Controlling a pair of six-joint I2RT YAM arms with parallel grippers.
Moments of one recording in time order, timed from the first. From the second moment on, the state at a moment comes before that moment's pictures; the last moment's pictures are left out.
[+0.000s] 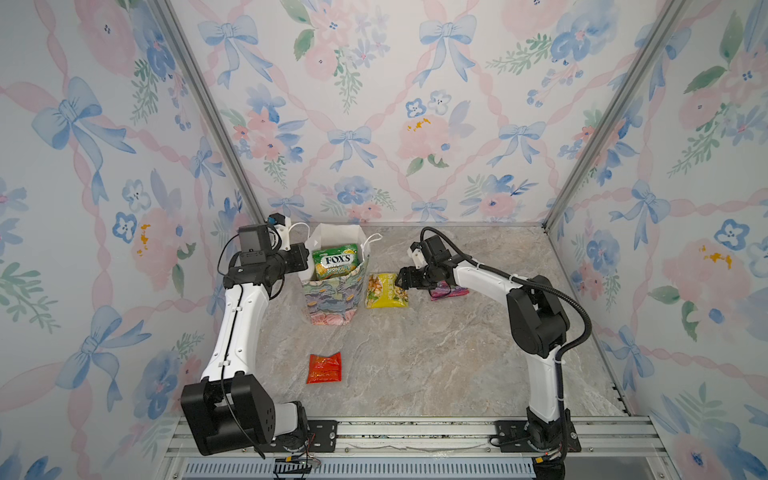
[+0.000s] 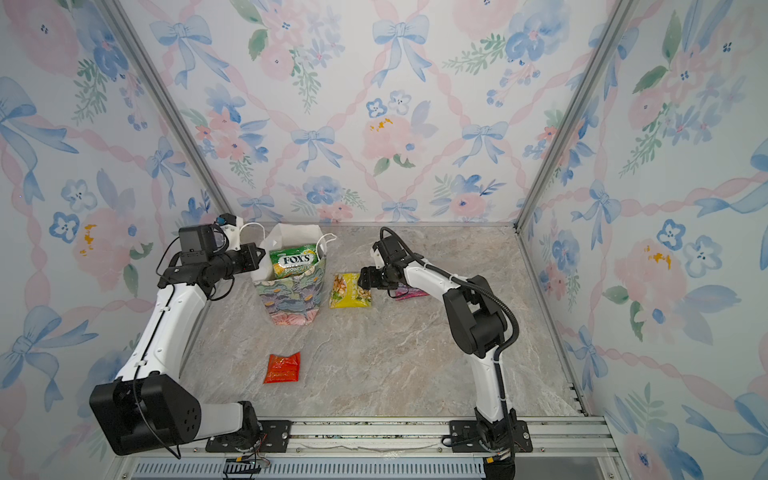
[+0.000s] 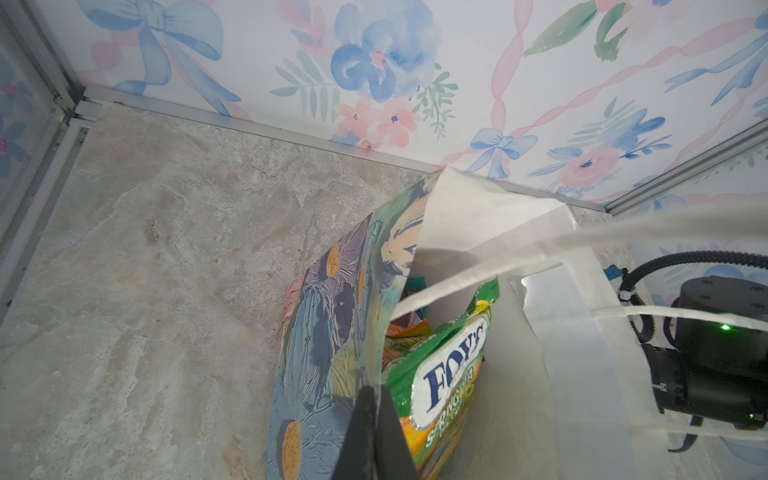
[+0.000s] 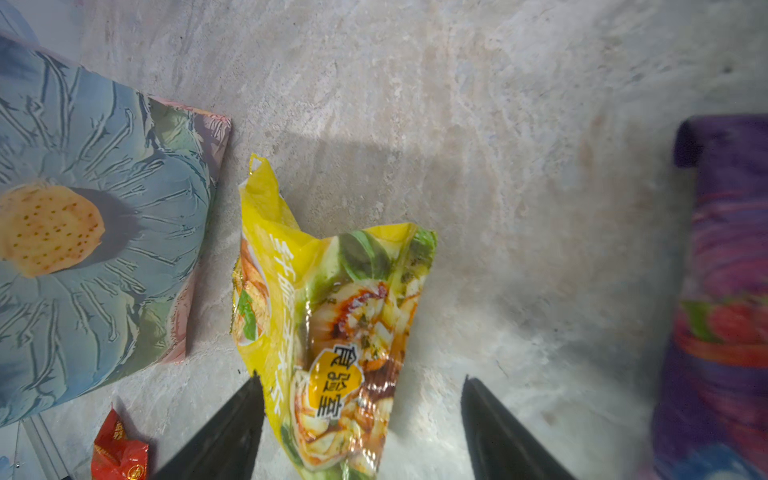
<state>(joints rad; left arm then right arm) 0.17 1.33 1.23 -0.54 0.43 -0.15 0.57 2.11 1.60 -0.44 -0.30 0.43</state>
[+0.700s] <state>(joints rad) 0.17 1.33 1.23 -0.54 0.43 -0.15 0.60 2.19 1.64 -0.39 -0.31 0.47</state>
